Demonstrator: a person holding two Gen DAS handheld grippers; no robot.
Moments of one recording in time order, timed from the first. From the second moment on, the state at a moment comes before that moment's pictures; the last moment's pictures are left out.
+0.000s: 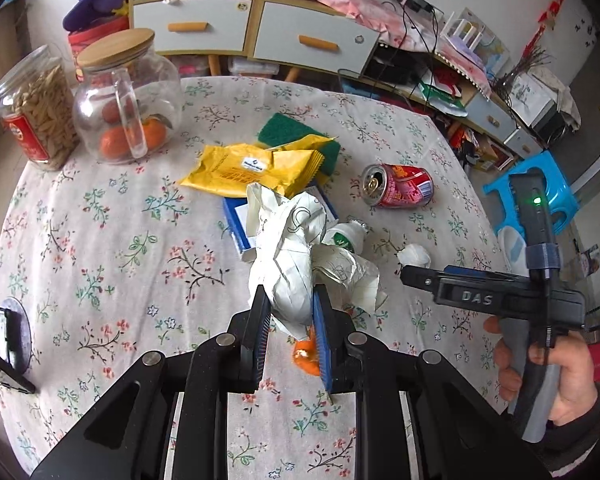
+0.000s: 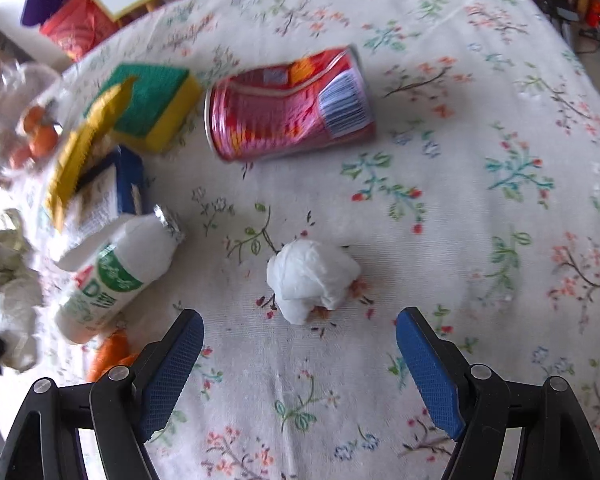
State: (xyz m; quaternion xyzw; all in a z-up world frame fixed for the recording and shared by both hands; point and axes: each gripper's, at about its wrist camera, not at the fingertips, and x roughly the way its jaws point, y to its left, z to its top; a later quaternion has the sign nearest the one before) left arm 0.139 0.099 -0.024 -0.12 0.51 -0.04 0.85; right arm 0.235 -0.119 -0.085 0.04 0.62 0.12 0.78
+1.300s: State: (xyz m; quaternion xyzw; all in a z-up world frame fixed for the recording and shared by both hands) left arm 0.123 0.106 -0.028 -0.14 0.51 -0.05 0.85; right arm 0.194 -0.106 -0.099 -0.04 0.47 0.13 0.87
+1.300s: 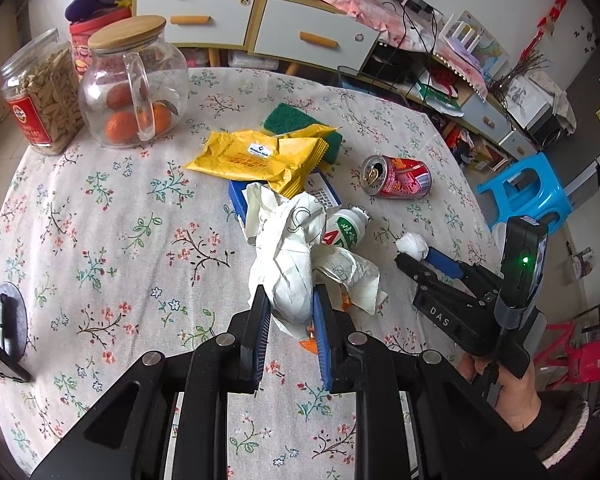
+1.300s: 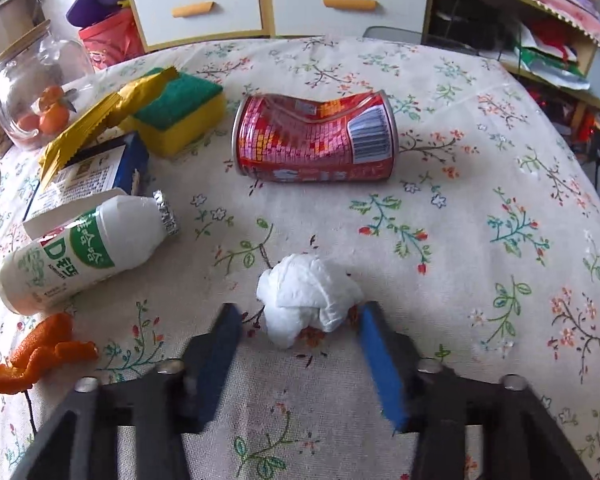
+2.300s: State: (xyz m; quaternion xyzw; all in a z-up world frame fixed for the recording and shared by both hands) left arm 0.166 -0.018 -0.020 -0.10 0.51 -0.12 0.85; right arm 0.199 -0.268 -0.029 0.07 0.44 0.06 0.89
